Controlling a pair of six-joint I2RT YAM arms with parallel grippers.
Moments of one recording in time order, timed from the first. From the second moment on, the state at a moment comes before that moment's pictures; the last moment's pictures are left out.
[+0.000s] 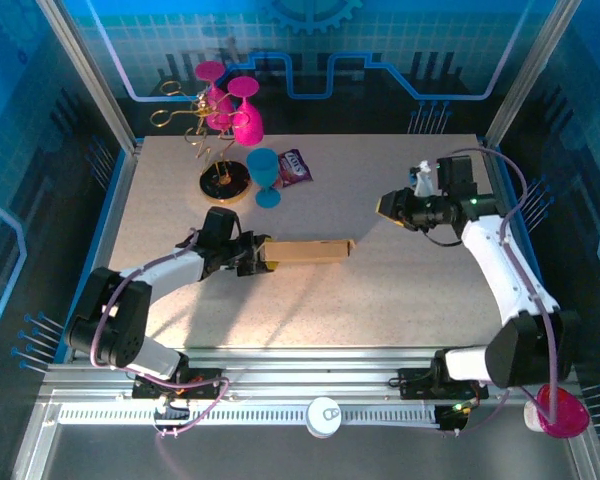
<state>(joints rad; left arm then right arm) -0.28 1.48 0.70 -0.08 0.59 -2.09 0.13 1.31 1.19 -0.76 -0.57 0.44</state>
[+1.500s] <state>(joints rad) -0.18 1.56 0.78 -0.24 0.66 -2.09 0.56 1.62 1.47 -0.94 -0.10 0.04</state>
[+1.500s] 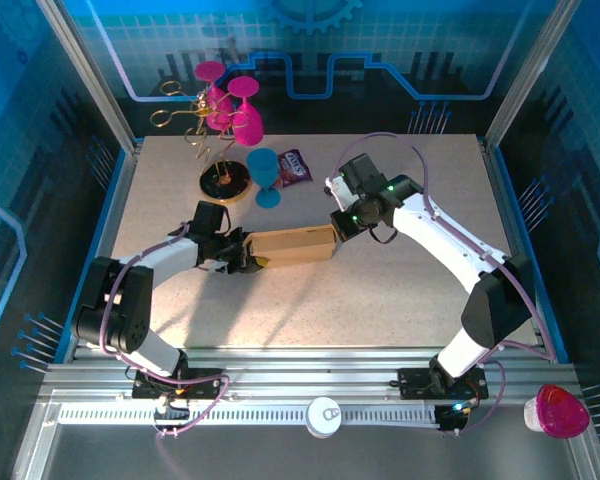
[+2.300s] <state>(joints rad) -0.17 1.57 0.79 -0.23 0.68 -2.09 0.56 1.62 1.43 -0.91 -0.08 0.09</state>
